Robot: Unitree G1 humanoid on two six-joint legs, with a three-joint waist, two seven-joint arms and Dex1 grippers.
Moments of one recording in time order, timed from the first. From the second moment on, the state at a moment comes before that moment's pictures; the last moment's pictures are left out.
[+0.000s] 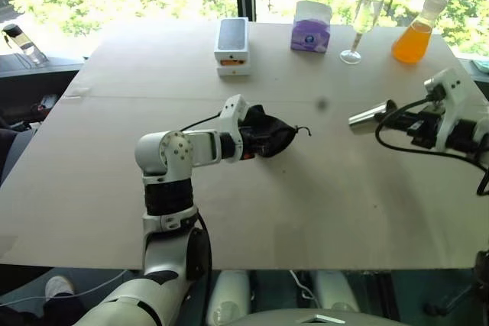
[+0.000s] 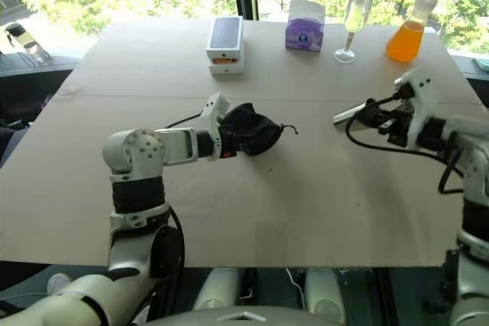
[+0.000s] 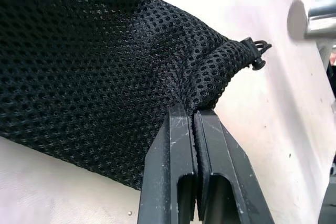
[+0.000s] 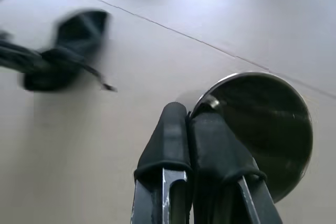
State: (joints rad) left arm -0.73 0.15 0.27 -0.05 -0.48 1.54 -0.40; right arm -0.43 -0.58 -0.39 -0.38 0.50 1.19 0.85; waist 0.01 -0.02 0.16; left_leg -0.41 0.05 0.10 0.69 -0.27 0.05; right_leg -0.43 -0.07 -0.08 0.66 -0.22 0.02
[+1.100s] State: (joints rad) left arm -0.78 0.19 0.29 -0.01 -0.76 1.61 -0.32; right arm -0.21 0.02 -0.17 -0.40 0.72 0.93 0.34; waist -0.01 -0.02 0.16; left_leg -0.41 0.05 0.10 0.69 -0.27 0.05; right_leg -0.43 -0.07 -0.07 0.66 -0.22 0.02
